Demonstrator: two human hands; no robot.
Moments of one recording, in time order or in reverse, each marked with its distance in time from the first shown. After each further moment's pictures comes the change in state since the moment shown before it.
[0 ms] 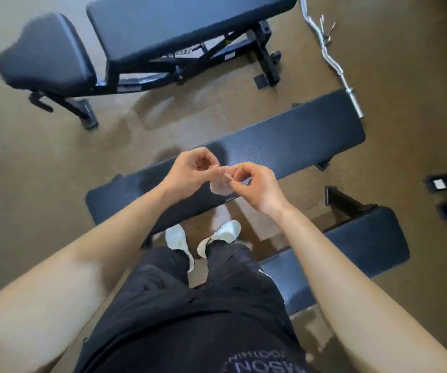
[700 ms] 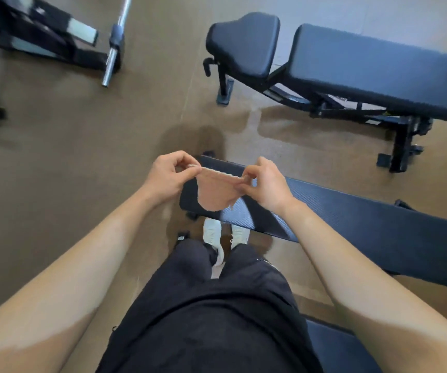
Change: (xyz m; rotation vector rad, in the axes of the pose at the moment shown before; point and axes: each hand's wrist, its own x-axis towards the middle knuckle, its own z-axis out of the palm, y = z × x) left_hand -0.220 -0.069 -0.193 -0.010 0.746 -0.339; right_hand 0.063 -0.169 0.183 -0.528 -0.516 -0.559
